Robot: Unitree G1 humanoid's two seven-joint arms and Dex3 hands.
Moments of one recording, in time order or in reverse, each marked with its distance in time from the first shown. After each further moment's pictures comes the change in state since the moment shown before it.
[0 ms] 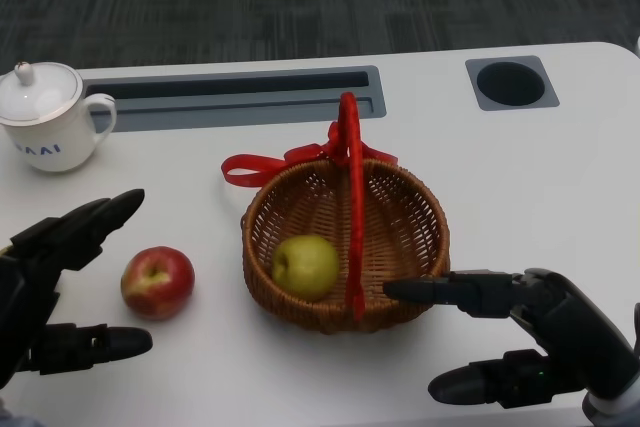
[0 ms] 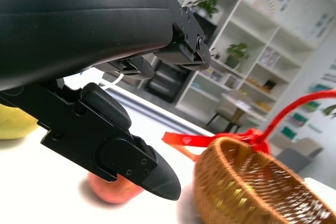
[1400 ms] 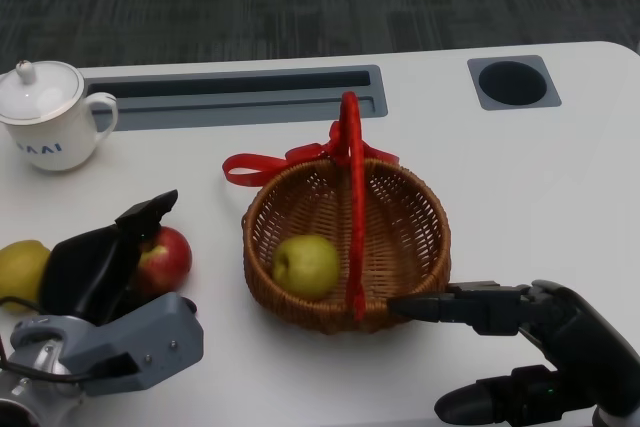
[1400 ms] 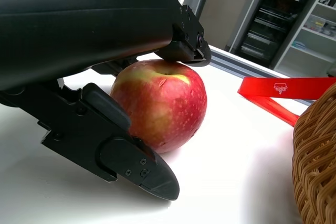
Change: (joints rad) left arm -0.451 -0.100 -0.476 0.656 0.007 0.437 0.292; right arm 0.065 -0.023 0.002 -0.105 0.000 0.023 0.000
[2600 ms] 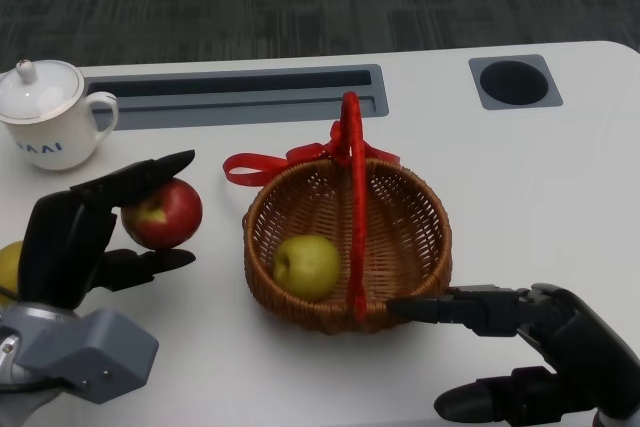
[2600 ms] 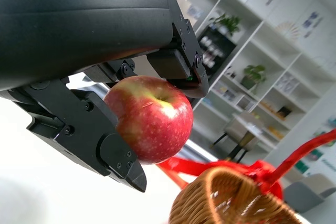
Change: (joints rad) left arm 0.132 0.092 0.080 -0.331 -0.134 -0.317 0.028; right arm 0.014 0.000 0.000 -0.020 -0.004 0.032 -0.003
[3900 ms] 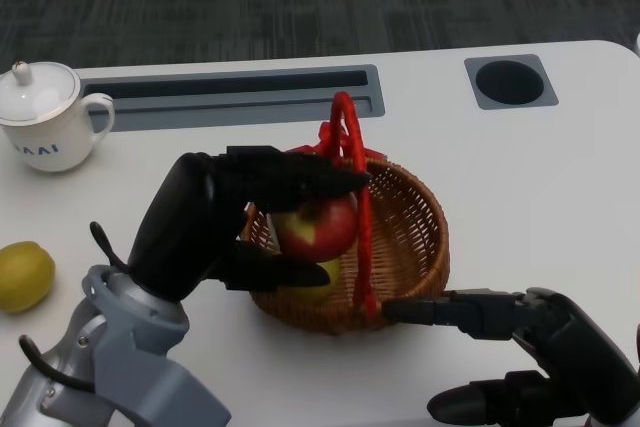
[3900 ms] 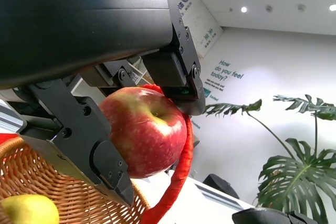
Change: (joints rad) left arm 0.133 -0.160 0.027 -0.647 -0.056 0.035 -0.386; right arm 0.012 0.029 0.000 0.009 -0.012 -0.016 -0.017
